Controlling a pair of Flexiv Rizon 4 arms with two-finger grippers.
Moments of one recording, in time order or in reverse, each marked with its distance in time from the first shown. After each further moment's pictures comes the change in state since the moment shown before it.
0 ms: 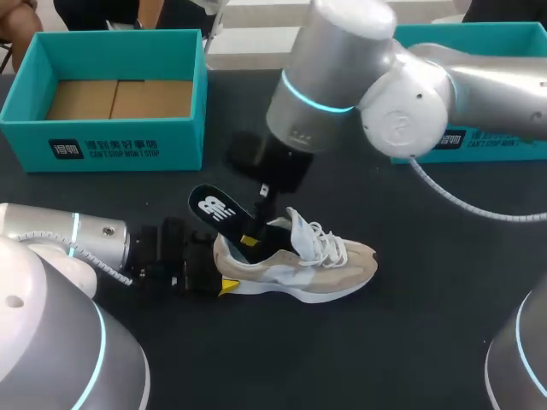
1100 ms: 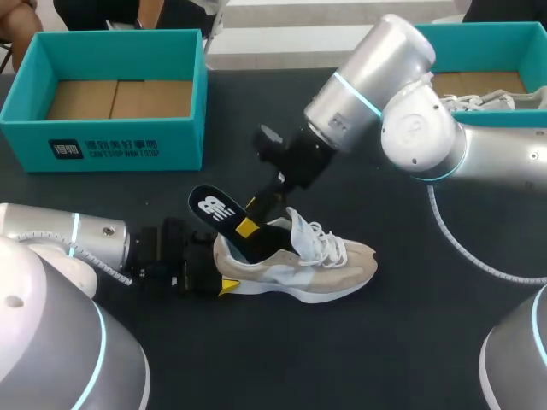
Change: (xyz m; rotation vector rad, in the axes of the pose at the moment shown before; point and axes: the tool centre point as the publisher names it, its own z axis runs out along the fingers) left arm 0.000 0.000 0.000 0.000 0.000 0.000; right arm -0.010 0.013 0.023 -0.294 0.378 0.119
